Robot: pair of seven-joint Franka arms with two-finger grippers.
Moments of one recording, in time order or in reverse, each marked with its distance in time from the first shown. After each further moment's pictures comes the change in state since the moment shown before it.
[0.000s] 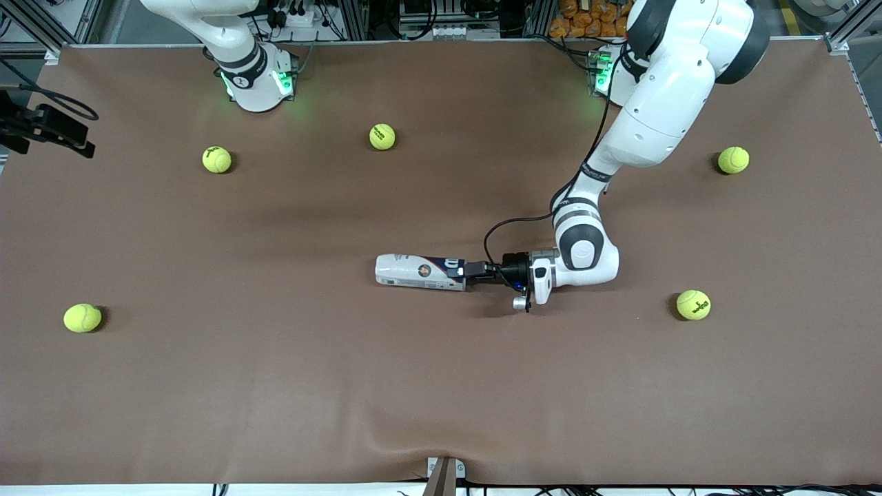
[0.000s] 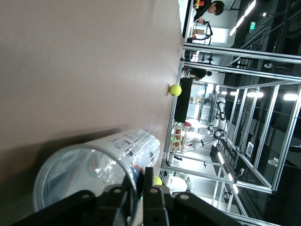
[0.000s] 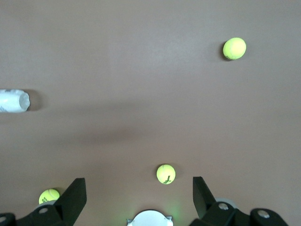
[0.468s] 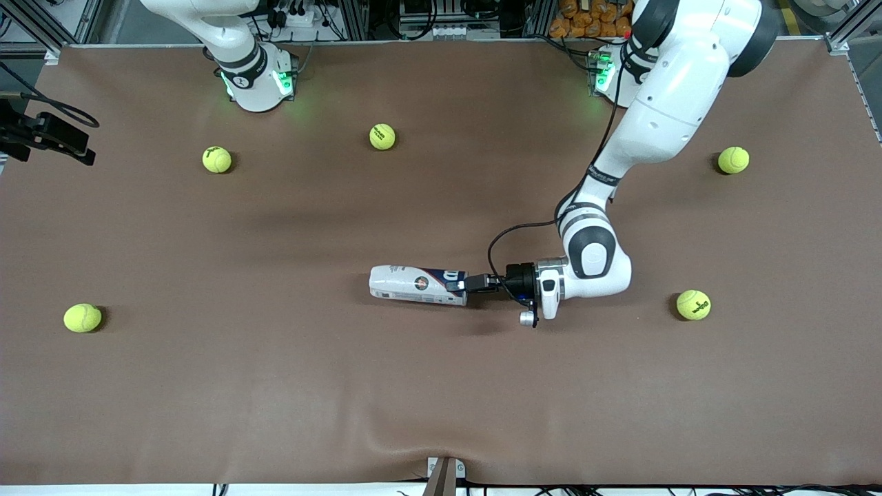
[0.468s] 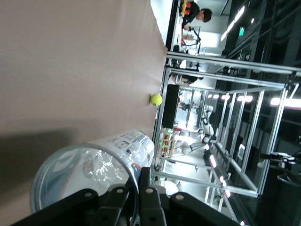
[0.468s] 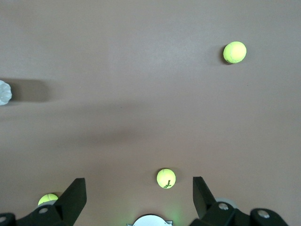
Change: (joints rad) left arm 0.015 -0.065 0.007 0.083 0.075 0.000 -0.142; right arm 0.002 0.011 0.002 -0.004 0.000 0.013 0.000
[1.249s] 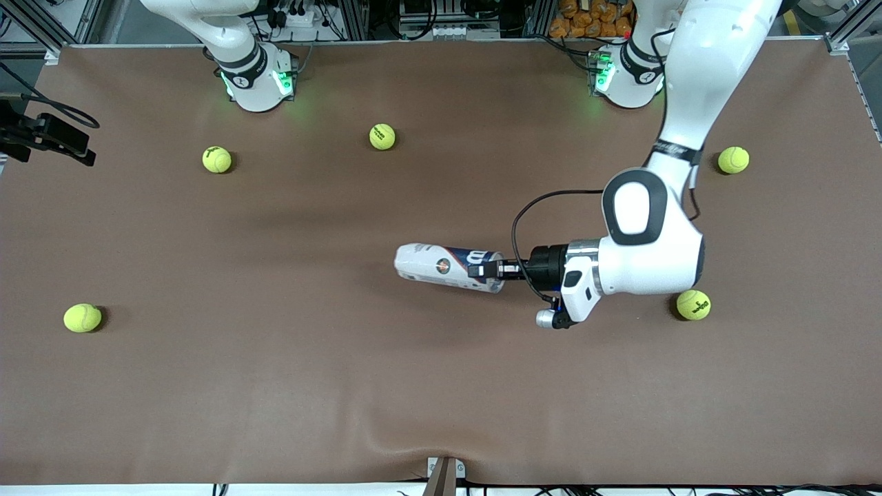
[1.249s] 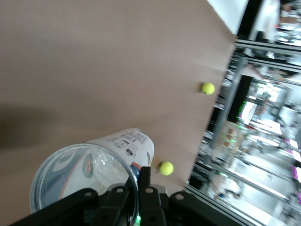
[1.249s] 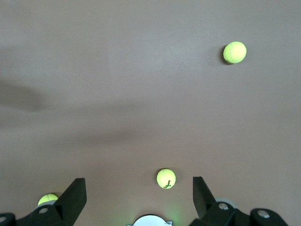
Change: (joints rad) left arm 0.009 -0.267 0.010 0.123 0.722 0.000 -0.828; right arm 0.000 0.000 0.000 0.000 0.000 0.001 0.000
